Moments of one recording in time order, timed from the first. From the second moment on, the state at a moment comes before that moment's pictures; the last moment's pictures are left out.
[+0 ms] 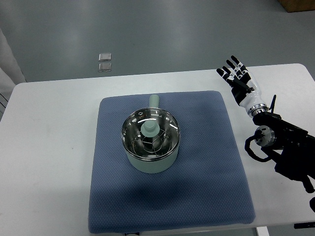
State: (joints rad) left arm 0.02 0.00 -0.04 -0.16 0.01 -0.03 0.06; right arm 0.74 -0.15 0.48 0.50 0.08 0.19 0.59
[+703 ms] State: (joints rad) left arm 0.02 0.00 -0.04 -0.16 0.01 -0.02 0.06; right arm 0.75 -0.16 0.48 0.50 0.08 0.19 0.59
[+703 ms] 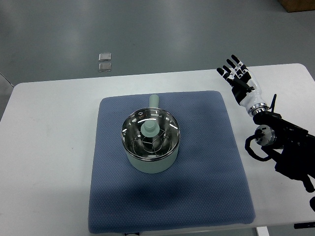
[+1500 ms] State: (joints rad) left arm 0.01 0.00 -0.04 -0.16 0.01 -0.02 0.06; right arm 0.78 -0.17 0.47 0.50 0.06 0.18 0.59
